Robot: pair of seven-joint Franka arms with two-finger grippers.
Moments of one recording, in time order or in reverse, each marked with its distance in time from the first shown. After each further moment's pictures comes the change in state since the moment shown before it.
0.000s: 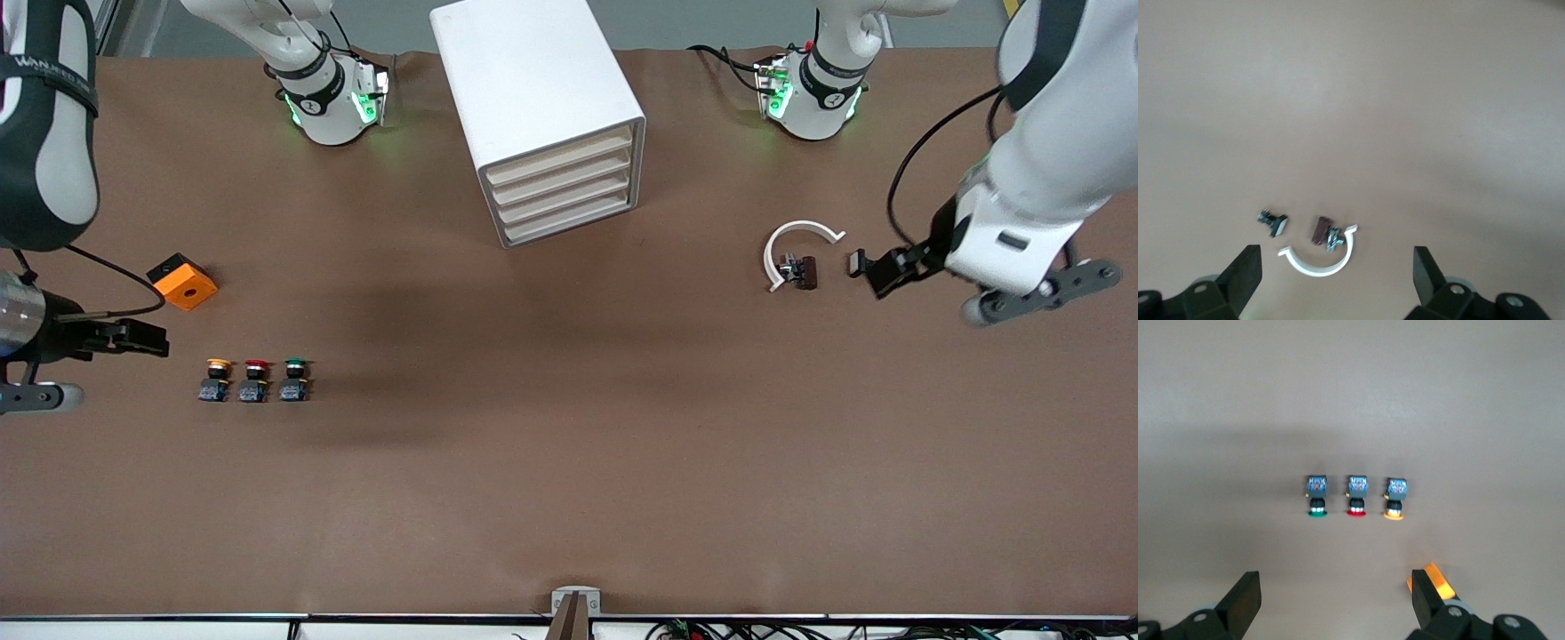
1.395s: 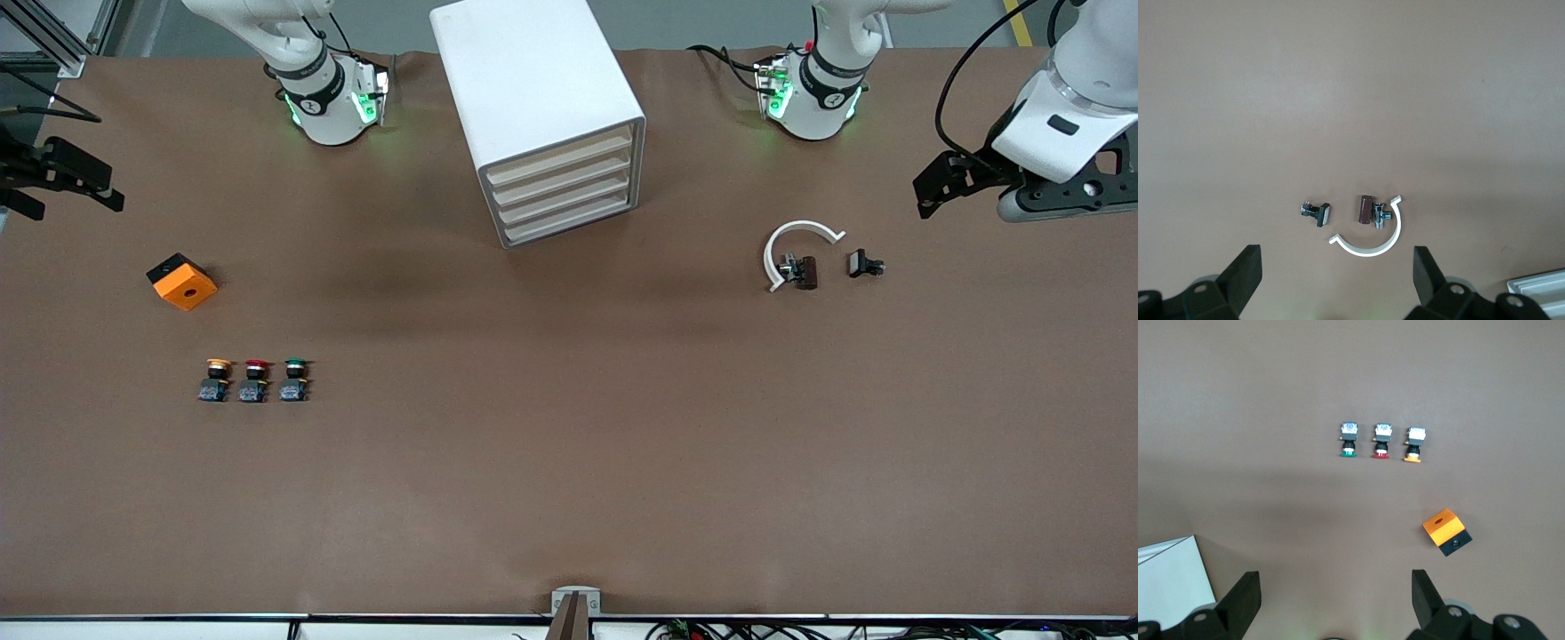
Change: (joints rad) left arm 0.091 -0.284 -0.014 -0.344 -0.015 0.088 0.317; right arm -0.027 -0.452 0.015 -0.341 0.072 -0.037 -0.055
